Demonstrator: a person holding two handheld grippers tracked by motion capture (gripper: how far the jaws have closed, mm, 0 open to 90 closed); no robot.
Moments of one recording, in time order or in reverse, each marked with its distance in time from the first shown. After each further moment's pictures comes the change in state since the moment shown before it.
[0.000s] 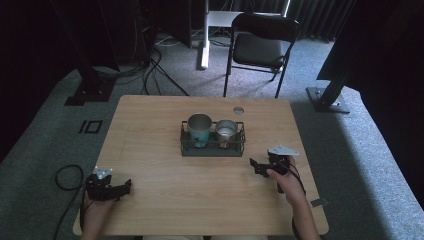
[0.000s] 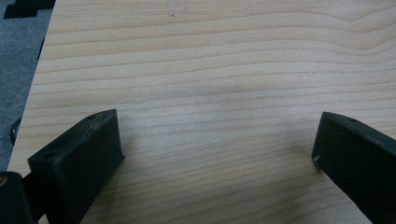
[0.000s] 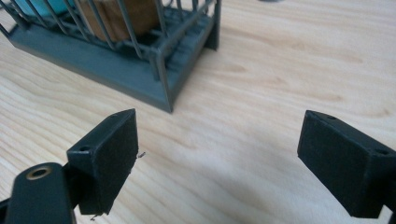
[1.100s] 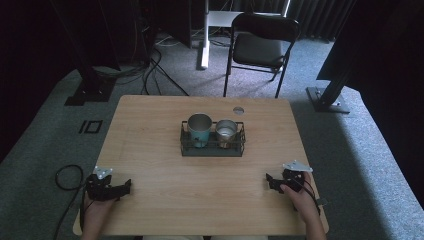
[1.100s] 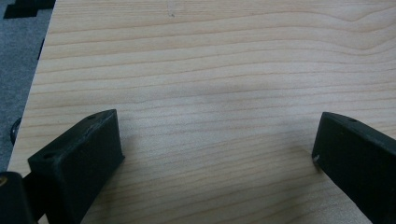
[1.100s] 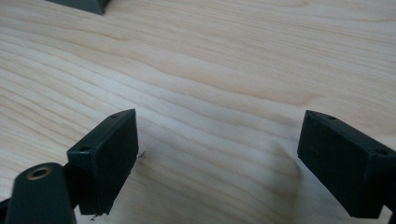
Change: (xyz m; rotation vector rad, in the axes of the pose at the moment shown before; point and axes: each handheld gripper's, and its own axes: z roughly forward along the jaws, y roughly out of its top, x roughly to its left) left arm 0.000 0.000 0.000 0.000 0.000 -0.001; right arm -0.020 -0.053 -0.034 0.113 -0.147 0.032
